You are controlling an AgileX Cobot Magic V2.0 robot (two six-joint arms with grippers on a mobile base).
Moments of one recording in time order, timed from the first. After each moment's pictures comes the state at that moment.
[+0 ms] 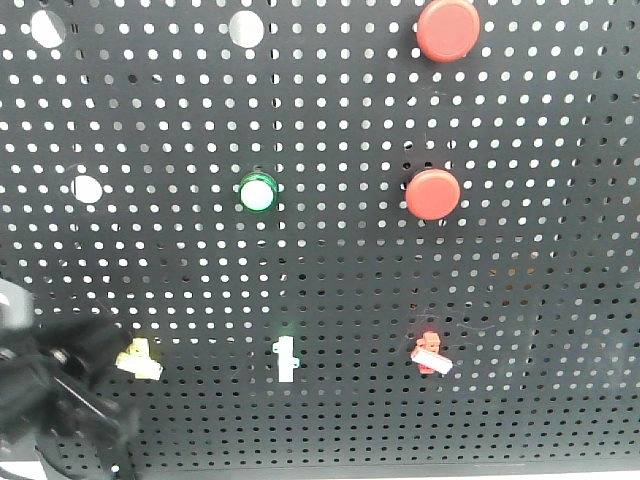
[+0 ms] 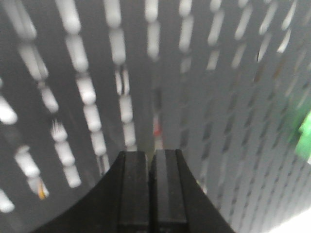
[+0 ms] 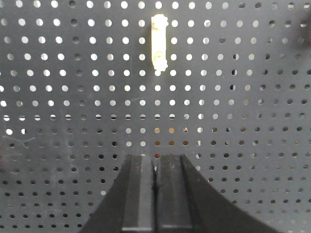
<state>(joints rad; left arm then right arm) -0.36 1.13 -0.67 0.14 -0.14 -0.08 -0.01 0.43 -0.40 -0.08 0.02 0.05</state>
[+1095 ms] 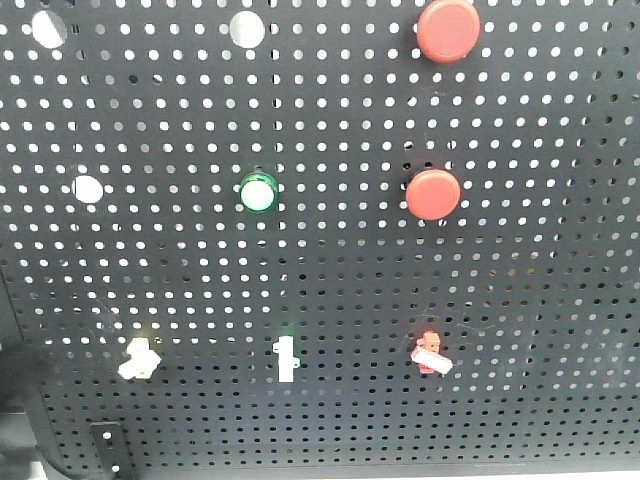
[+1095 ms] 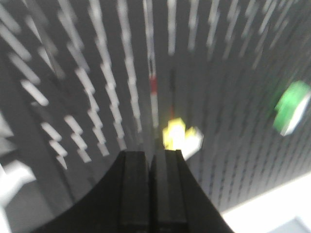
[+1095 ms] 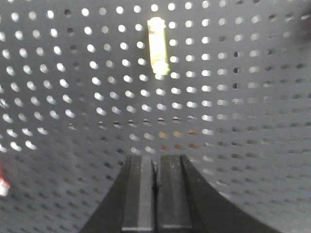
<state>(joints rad) -0.36 0.75 -0.68 0.14 0.18 -0.08 0.03 0.50 -0.40 -0.08 -0.08 0.15</state>
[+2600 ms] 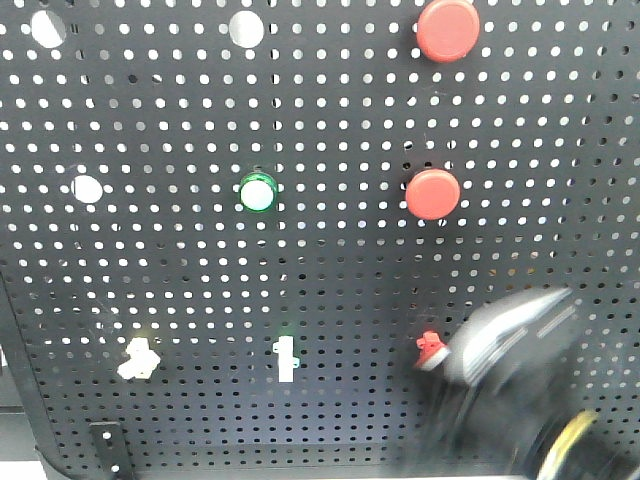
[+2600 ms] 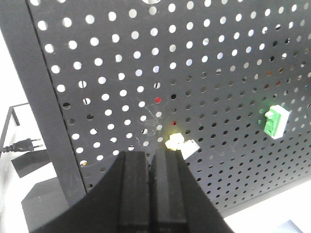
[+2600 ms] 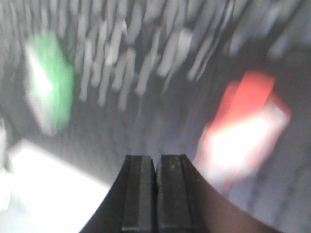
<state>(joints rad) -0.36 0.69 -0.68 0.14 0.24 -0.08 0.54 1.26 -0.66 -0.19 -0.18 0.21</state>
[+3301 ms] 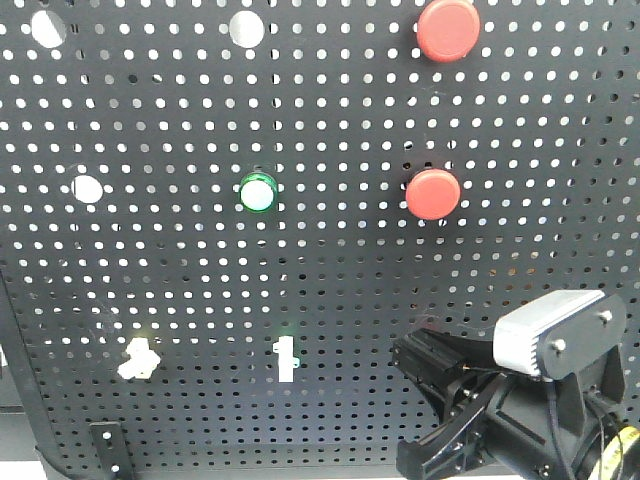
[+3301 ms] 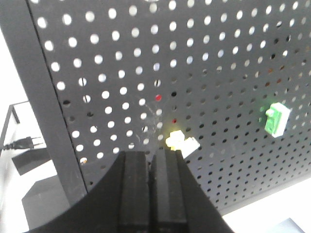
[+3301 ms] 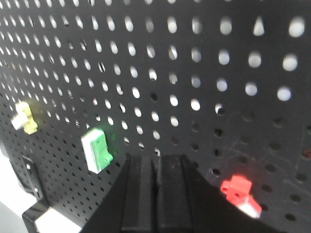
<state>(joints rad) -0.36 0.69 -0.68 0.14 0.26 -0.08 0.55 1.12 -0.66 -0.19 -0.30 0.21</state>
